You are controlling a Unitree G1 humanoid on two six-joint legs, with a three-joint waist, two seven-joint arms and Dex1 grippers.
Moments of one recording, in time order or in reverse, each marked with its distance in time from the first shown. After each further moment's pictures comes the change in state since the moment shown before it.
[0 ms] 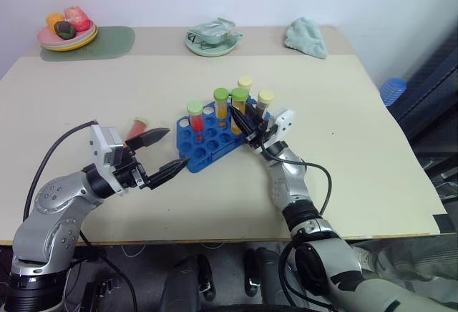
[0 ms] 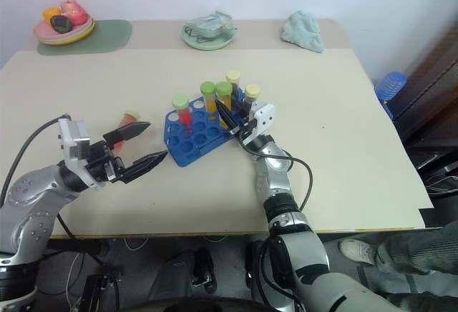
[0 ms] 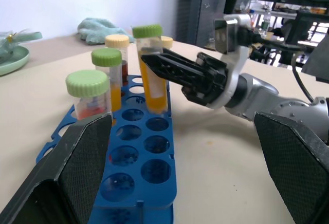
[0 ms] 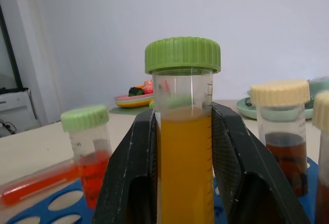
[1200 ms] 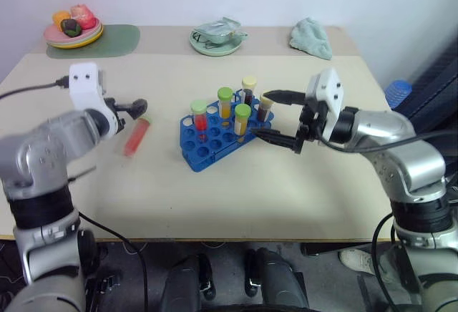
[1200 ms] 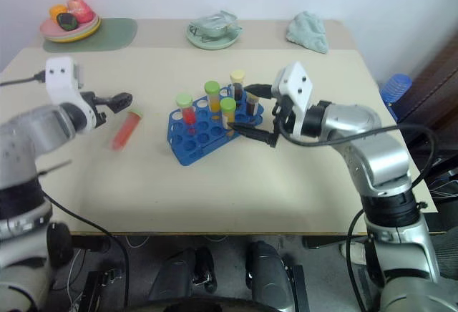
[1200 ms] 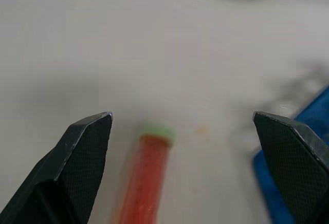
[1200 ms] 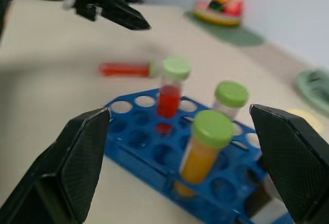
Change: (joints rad) left arm -0.678 -0.033 0.127 0.226 -0.027 1.034 0.979; right arm 0.006 -0.714 0.116 -1.072 0.210 1.197 0.115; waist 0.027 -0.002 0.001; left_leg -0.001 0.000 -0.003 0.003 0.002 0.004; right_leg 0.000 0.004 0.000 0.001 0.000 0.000
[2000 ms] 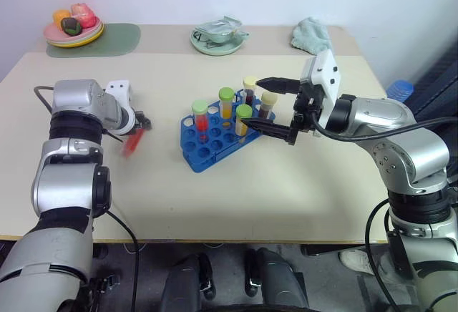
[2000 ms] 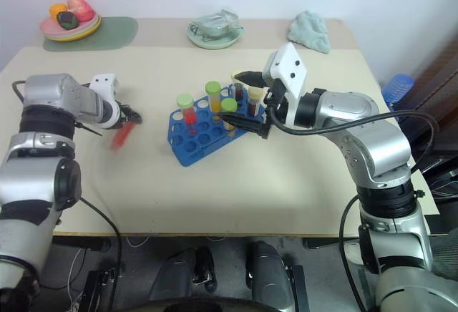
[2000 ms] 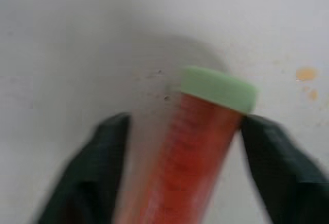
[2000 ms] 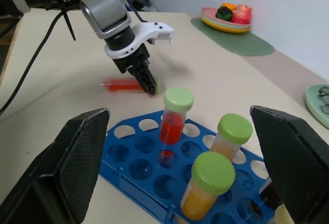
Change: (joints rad) left arm -0.482 -0.019 -0.356 1.088 0.457 -0.148 -0.259; right arm -0.055 0.026 0.008 -0.040 -0.004 0.065 -0.060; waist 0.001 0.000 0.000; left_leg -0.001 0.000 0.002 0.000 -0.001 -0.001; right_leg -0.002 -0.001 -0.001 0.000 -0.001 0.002
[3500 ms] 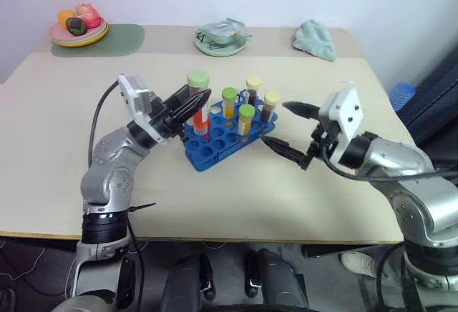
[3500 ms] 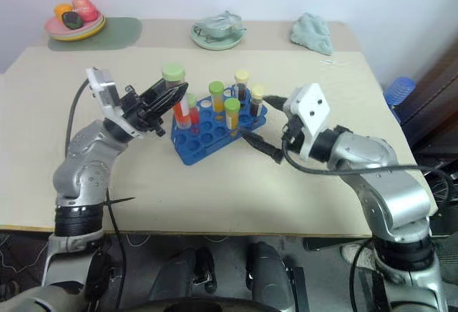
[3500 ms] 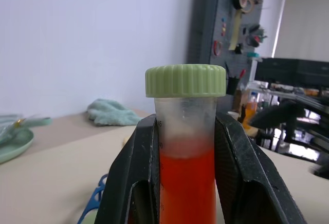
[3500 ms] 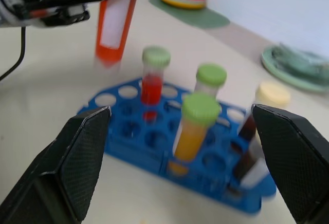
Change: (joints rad) left arm 0.712 -0.280 0.148 -0.996 -0.323 -0.952 -0.697; right arm 0.408 -0.015 -0.154 -0.287 0.006 0.026 -0.180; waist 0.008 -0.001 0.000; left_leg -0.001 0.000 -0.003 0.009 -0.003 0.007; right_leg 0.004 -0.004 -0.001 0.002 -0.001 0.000
